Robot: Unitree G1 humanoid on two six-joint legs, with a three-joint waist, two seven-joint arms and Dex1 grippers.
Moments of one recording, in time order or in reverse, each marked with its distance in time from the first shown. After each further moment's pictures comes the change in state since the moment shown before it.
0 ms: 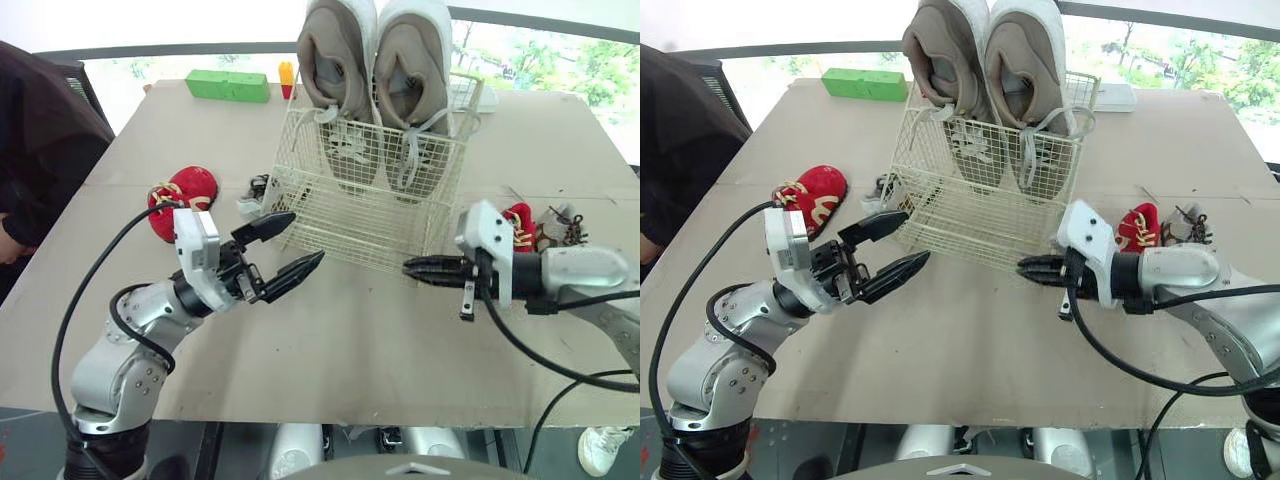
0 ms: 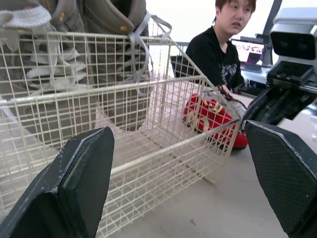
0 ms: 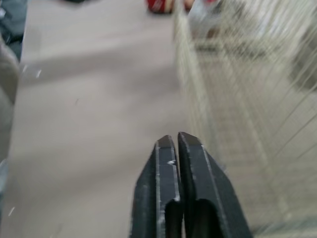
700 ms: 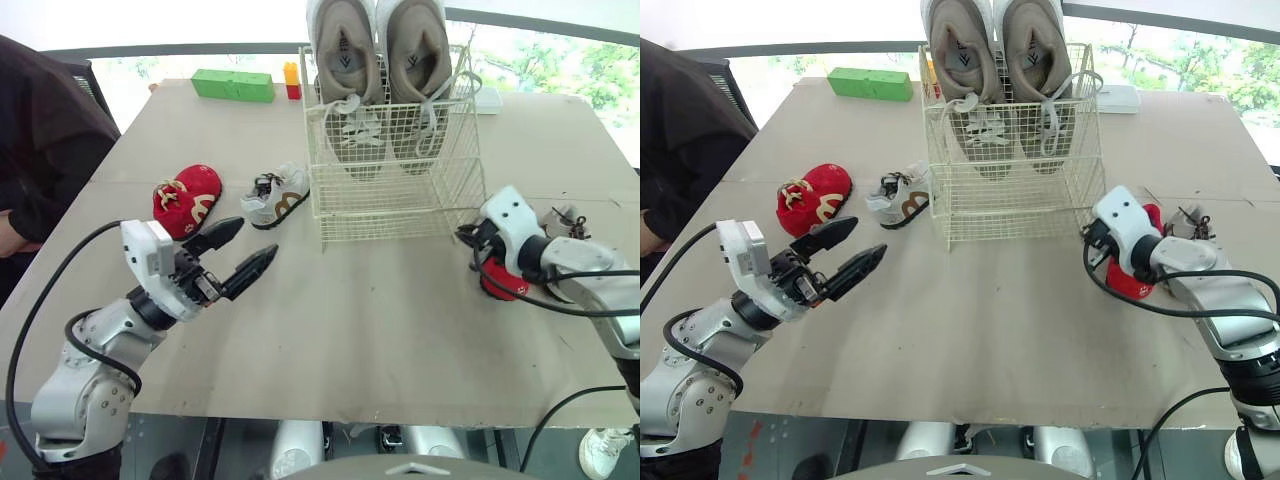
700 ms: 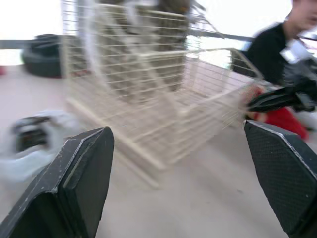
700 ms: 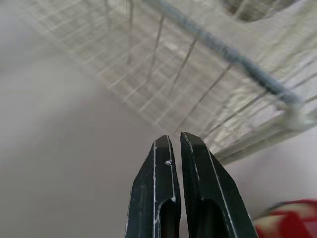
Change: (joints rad) left arm 0.130 -0.019 0.181 0.045 -0.007 0.007 0.110; right arm 0.009 0.089 -0.006 0.341 -0.391 -0.188 -0.187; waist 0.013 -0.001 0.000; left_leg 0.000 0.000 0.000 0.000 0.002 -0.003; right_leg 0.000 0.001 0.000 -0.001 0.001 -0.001
